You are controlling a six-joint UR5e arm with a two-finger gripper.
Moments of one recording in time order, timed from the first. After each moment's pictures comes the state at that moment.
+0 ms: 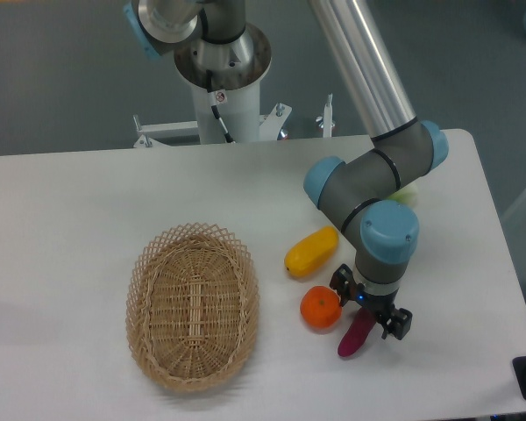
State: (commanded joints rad) arm 2.54 -2.24 -1.50 -0.84 1.56 1.33
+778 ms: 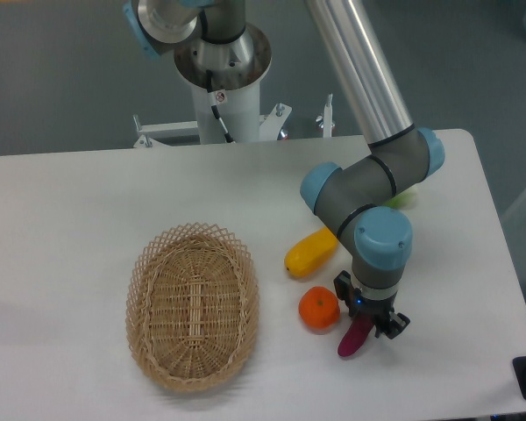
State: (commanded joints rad) arm 2.54 -2.25 -1.49 -0.83 1.59 1.35
